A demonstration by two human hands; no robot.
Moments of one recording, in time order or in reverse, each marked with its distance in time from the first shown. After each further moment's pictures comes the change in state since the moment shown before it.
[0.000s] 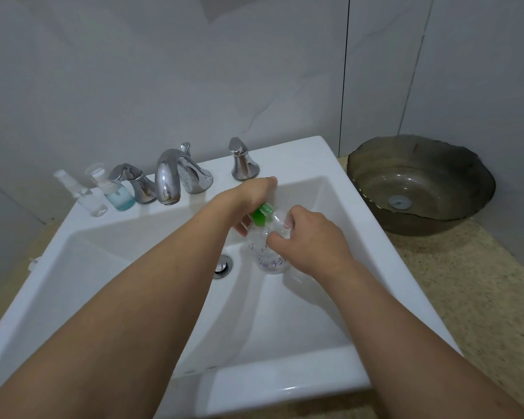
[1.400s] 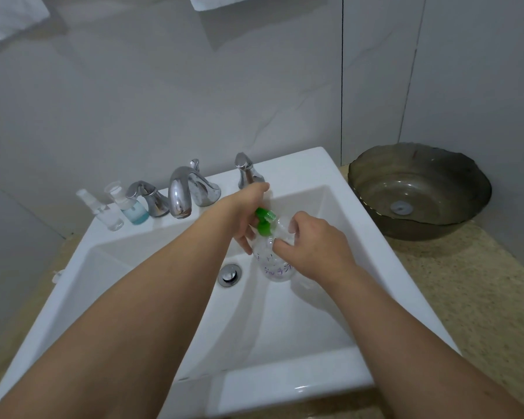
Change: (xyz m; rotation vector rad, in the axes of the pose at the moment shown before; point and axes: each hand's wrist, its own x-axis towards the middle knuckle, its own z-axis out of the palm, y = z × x) left_hand -0.009 0.000 -0.016 -0.231 -0.102 -0.166; right_hand 0.000 0.000 0.000 0.013 0.077 -0.061
